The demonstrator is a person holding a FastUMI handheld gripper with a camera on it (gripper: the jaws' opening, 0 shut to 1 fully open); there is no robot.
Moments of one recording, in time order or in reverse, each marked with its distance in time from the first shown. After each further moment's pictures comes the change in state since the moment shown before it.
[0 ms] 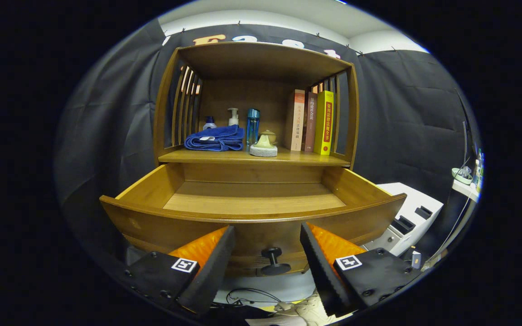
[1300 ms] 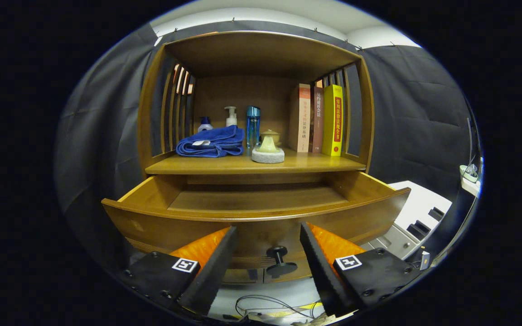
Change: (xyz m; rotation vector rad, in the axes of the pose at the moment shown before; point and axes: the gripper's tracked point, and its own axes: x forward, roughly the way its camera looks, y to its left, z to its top) arm 0.073 0.014 0.018 0.035 0.019 -0.019
